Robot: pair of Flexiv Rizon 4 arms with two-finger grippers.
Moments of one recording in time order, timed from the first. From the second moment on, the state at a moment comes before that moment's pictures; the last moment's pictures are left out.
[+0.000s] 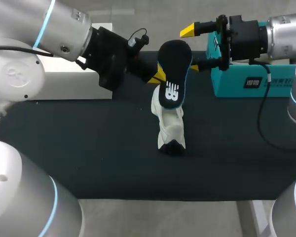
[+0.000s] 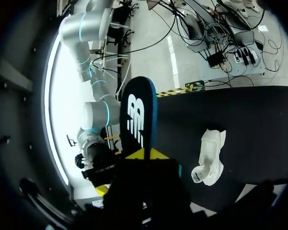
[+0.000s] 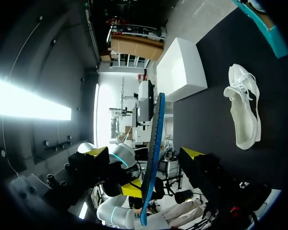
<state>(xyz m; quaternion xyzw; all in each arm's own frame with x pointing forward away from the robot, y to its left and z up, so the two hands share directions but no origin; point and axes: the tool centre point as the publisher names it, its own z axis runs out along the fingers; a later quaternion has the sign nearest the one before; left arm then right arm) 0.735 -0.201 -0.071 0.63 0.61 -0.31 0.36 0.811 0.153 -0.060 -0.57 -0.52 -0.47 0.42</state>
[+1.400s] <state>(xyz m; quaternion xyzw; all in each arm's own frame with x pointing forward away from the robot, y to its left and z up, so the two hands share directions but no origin) 0.781 -0.169 -0.046 0.73 0.60 -0.19 0.25 0.812 0.164 -0.094 -0.59 -0.54 -0.43 0.41</state>
